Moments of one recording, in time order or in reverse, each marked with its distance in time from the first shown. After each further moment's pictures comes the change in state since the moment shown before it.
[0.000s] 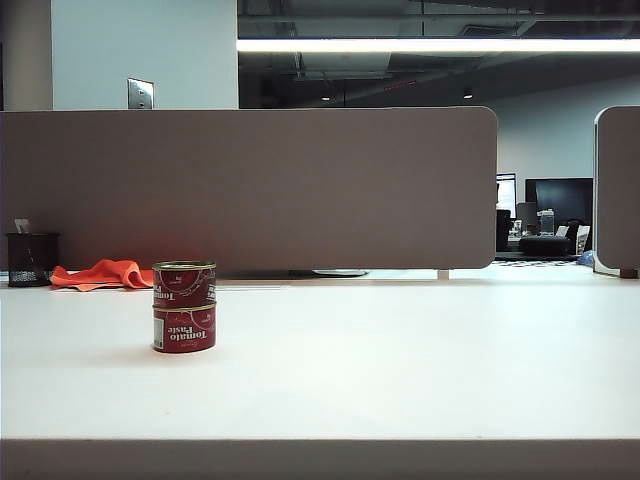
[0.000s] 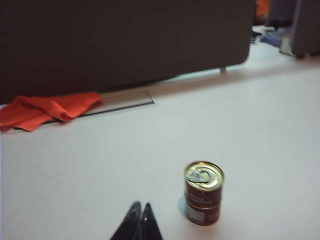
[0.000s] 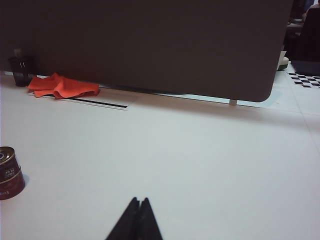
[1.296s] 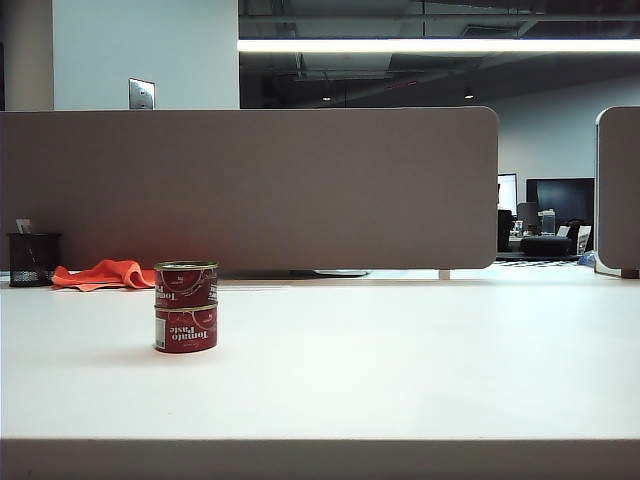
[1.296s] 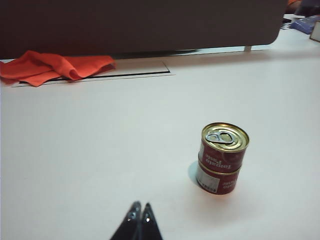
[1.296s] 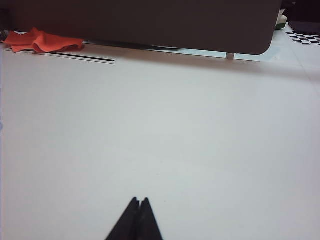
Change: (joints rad) left arm 0.000 -0.060 -0.227 0.121 -0.071 -0.073; right arm -0.001 -0.109 -0.249 0.037 0.040 0.026
